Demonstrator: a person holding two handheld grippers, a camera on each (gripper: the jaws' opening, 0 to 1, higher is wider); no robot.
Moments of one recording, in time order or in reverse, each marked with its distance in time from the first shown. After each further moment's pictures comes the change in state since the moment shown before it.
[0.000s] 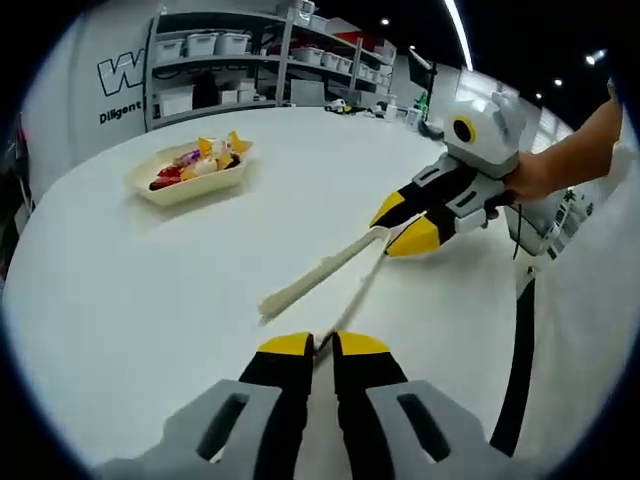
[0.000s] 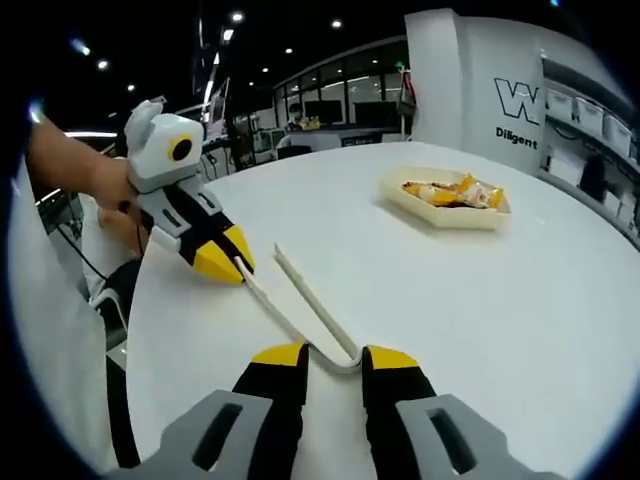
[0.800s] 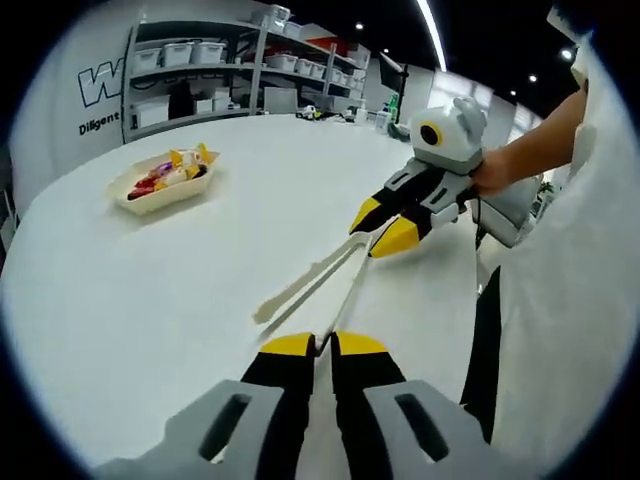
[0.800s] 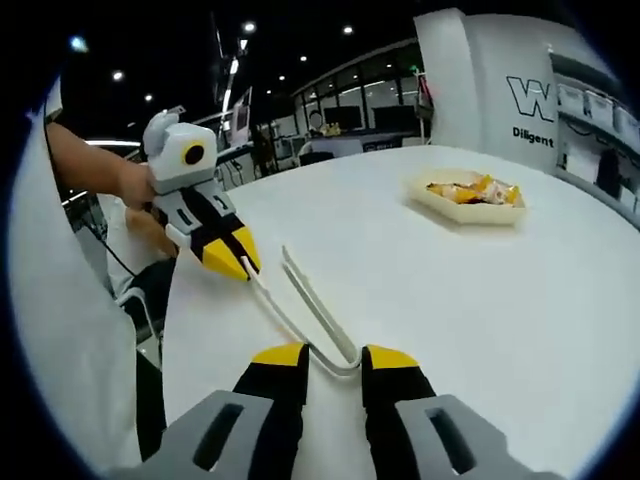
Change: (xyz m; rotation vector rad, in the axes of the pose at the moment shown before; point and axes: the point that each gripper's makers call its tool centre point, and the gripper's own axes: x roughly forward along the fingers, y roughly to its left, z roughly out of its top) left arm -0.020 -0.034 -0.008 0.040 -0.023 -0.092; right arm -0.017 0.027 -0.008 -0.011 -0.023 0.102
